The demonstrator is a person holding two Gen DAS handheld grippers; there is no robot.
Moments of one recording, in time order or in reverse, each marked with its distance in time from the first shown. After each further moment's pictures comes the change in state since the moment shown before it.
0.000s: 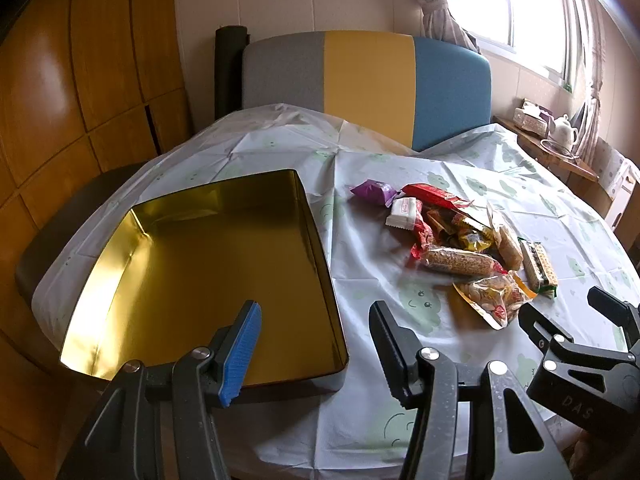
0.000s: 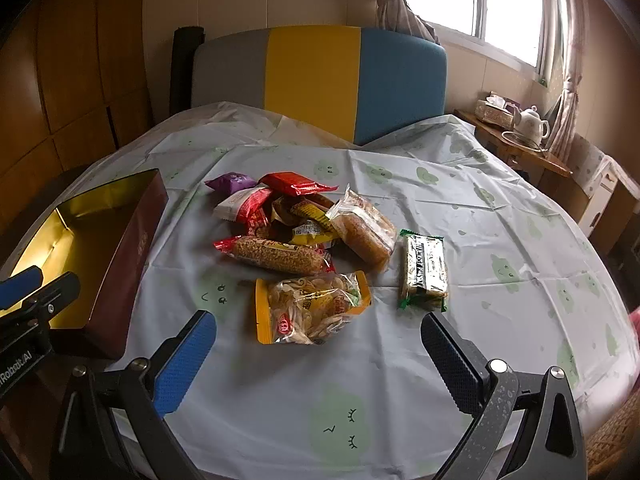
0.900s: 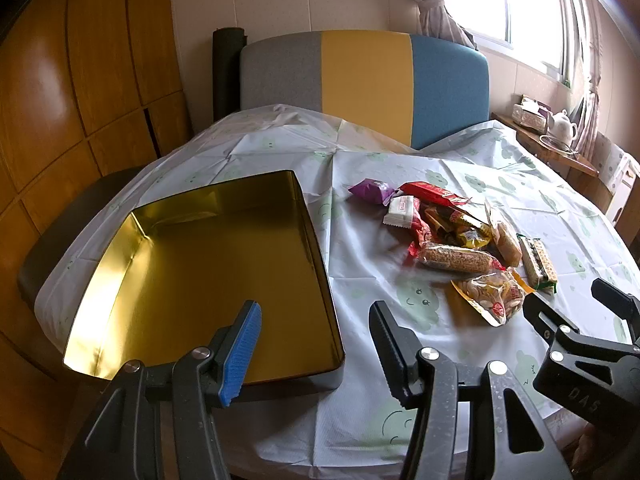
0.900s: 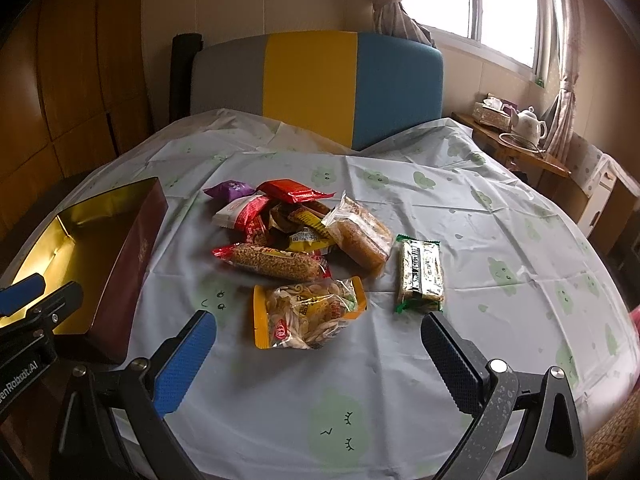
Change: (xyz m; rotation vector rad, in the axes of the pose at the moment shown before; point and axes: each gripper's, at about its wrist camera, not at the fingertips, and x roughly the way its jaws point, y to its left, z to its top) left arm -0.003 -0.002 0.000 0.010 0.001 0.005; right arm -0.005 -0.003 0.001 0.008 -0.025 0.000
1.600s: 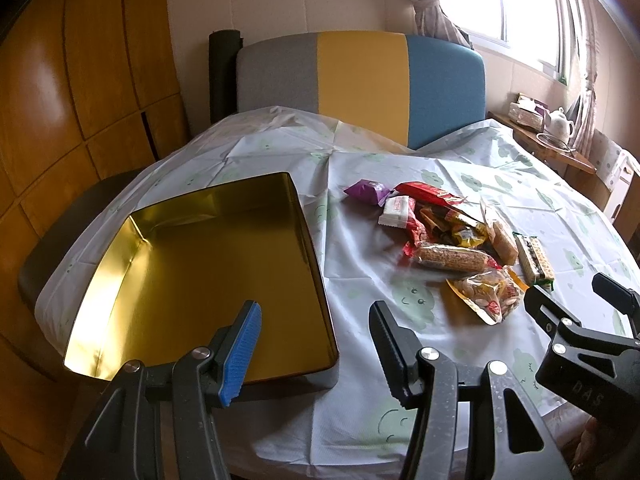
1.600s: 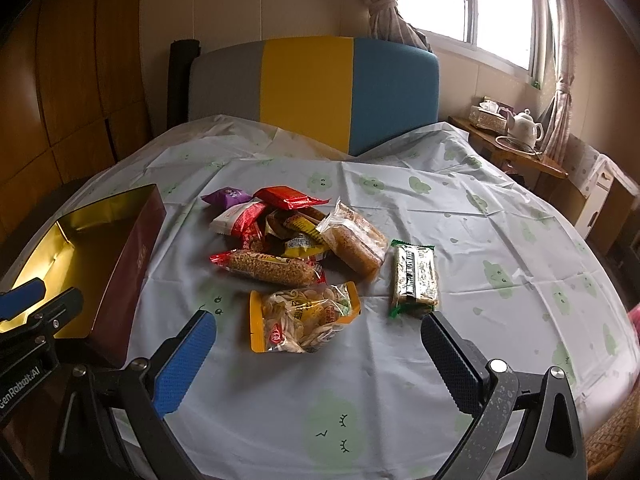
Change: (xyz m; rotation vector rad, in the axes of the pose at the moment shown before) left arm -0.003 -0.005 0.000 0.015 -0.003 -0.003; right arm -0.005 -0.004 0.000 0.010 -0.018 -0.004
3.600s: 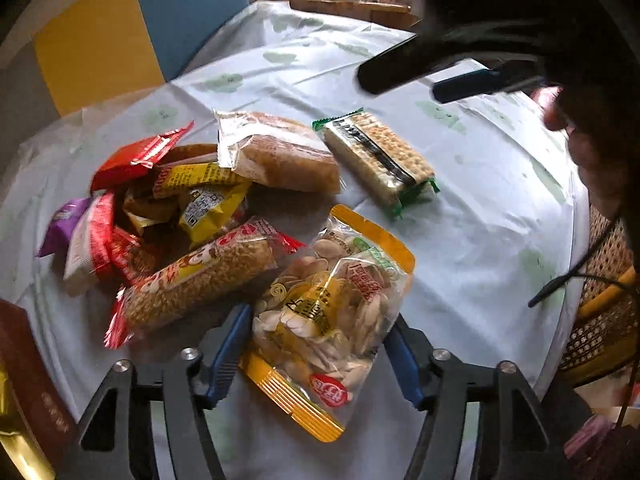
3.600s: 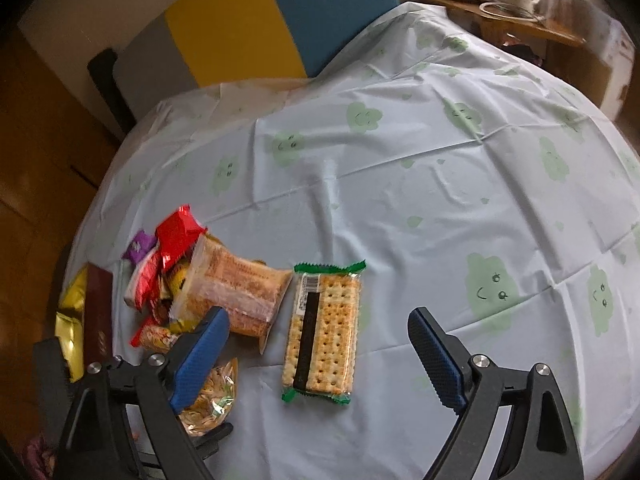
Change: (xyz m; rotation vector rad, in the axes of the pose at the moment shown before) left arm 0.099 -0.172 0.012 0.644 0.311 -0.532; right arm 0.129 -0.156 0.077 0.277 0.374 0.172
